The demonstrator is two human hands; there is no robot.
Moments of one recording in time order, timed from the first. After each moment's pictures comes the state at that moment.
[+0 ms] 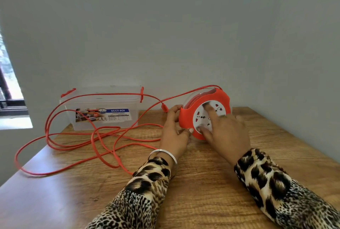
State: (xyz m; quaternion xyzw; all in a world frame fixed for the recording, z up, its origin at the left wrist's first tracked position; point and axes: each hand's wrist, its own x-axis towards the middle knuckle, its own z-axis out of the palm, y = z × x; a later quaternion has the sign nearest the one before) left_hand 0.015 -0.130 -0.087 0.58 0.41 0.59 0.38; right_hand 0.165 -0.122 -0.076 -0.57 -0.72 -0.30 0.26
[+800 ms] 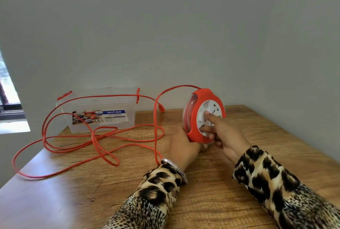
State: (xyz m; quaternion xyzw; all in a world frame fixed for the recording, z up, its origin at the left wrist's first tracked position) left_hand 0.043 -0.136 -0.102 0.61 0.52 0.49 0.34; right_hand 0.164 -0.136 -0.055 -0.54 -0.42 0.48 0.55
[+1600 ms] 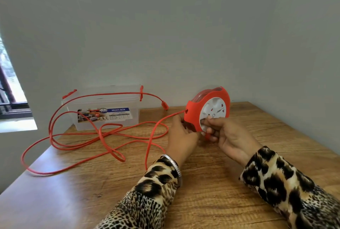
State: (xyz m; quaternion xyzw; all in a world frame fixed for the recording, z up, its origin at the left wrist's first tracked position) left_hand 0.035 -0.134 -0.091 0.54 0.47 0.56 0.42; right_hand 0.163 -0.139 -0.062 -0.43 -0.41 0.60 0.54
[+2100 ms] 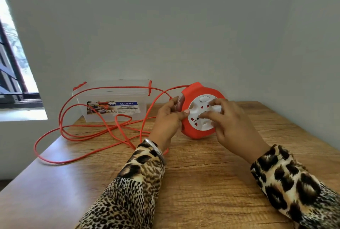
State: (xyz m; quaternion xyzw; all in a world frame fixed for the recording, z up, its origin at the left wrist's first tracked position) left_hand -0.018 -0.124 -0.068 0.51 0.41 0.59 0.47; right_hand 0.171 -0.132 -0.069 -0.41 -0.82 -0.20 0.34
